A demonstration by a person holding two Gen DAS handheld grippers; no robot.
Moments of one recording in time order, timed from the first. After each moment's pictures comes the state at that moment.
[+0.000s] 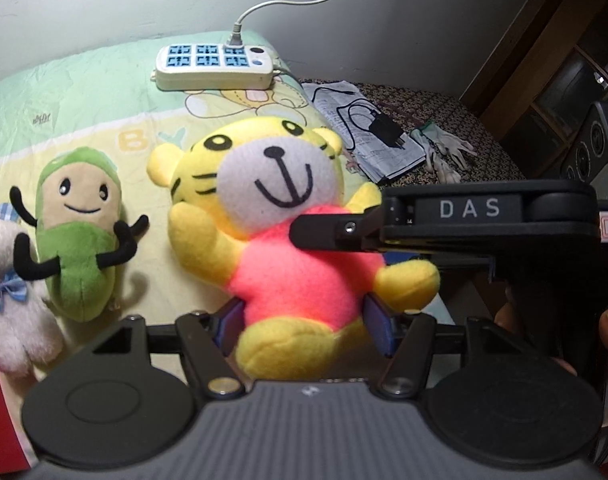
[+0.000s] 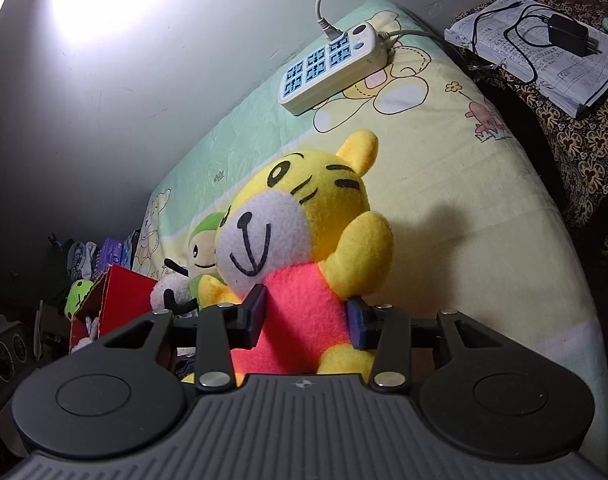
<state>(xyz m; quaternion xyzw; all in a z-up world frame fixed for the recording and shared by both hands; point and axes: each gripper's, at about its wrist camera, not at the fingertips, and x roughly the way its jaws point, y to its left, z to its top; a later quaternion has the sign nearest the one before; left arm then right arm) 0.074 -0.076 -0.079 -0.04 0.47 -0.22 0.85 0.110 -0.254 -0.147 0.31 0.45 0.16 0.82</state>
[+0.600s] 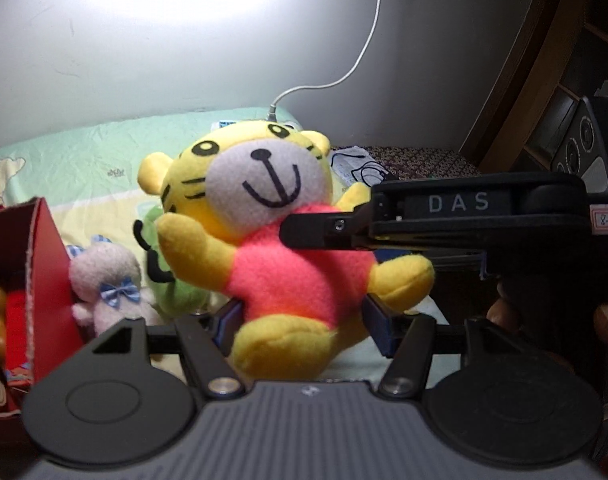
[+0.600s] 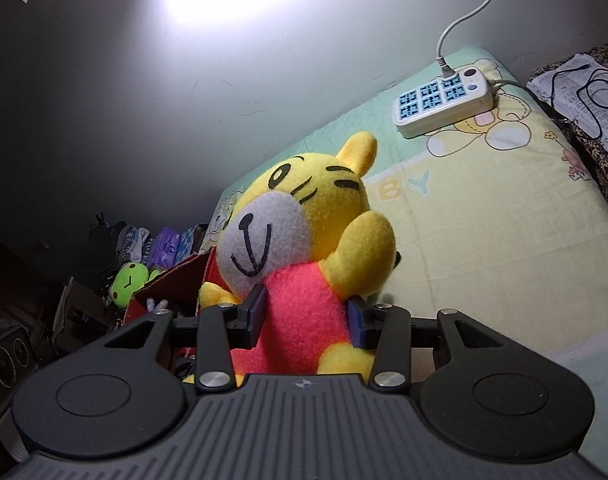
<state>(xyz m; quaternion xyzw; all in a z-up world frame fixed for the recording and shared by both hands) 0.002 0.005 -0.012 -0.04 0.38 -0.20 0.90 0.069 -0.167 -0.079 0.27 0.38 0.23 0.85</state>
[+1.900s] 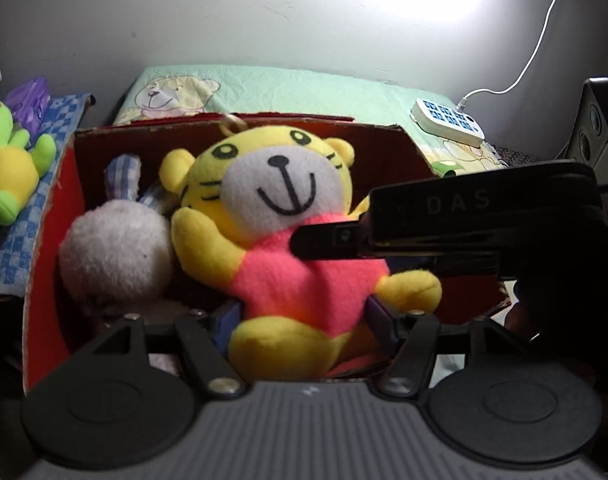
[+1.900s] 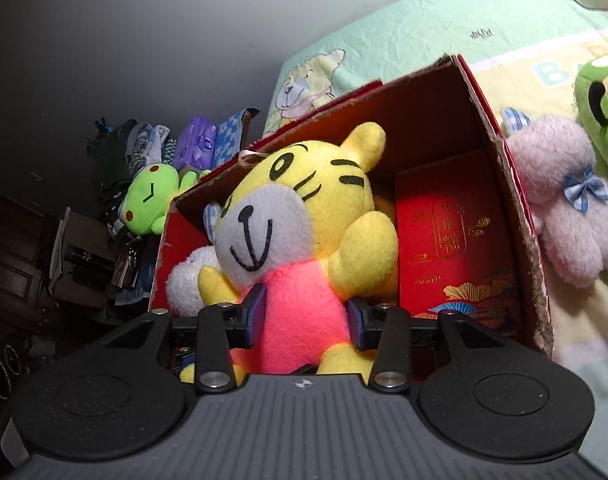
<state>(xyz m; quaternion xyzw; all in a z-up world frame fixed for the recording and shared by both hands) -0.028 0.284 -0.036 -0.07 0.44 -0.09 0.89 0.105 0.110 -0.120 0.25 0.51 0.25 0.79</state>
